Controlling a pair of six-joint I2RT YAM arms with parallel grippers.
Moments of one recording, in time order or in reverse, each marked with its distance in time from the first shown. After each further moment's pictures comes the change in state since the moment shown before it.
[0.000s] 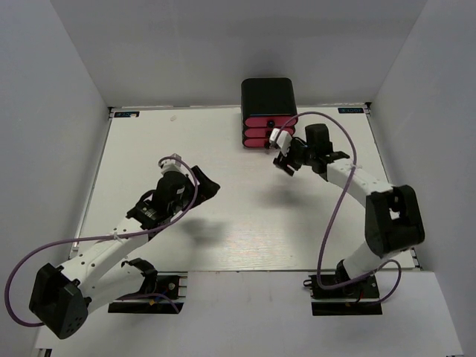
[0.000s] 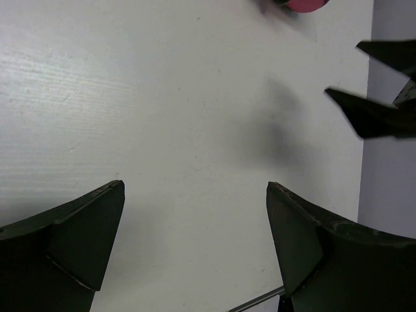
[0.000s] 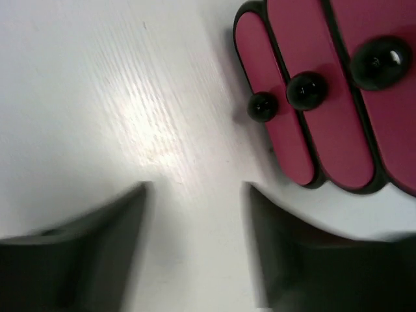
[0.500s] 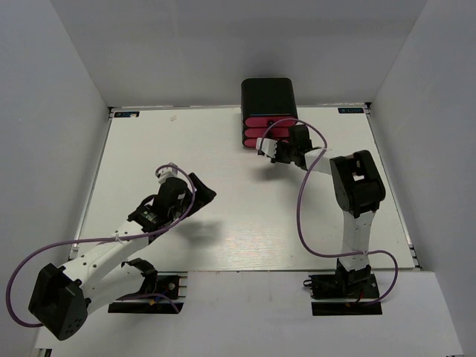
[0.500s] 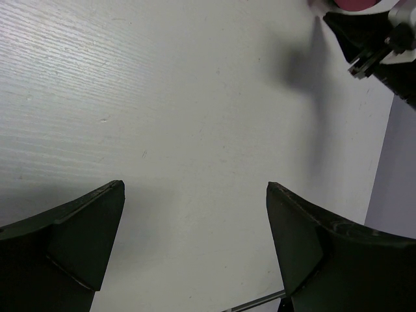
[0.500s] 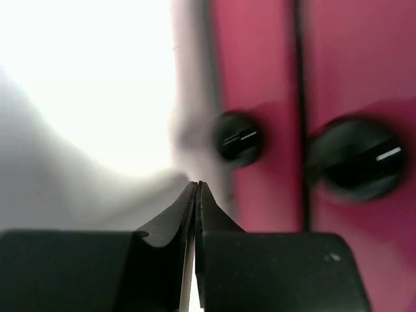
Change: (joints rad) left arm 0.000 -0.010 -0.052 -0.044 -0.031 -0.086; right arm 0.004 0.452 0.233 0.199 0.105 -0.290
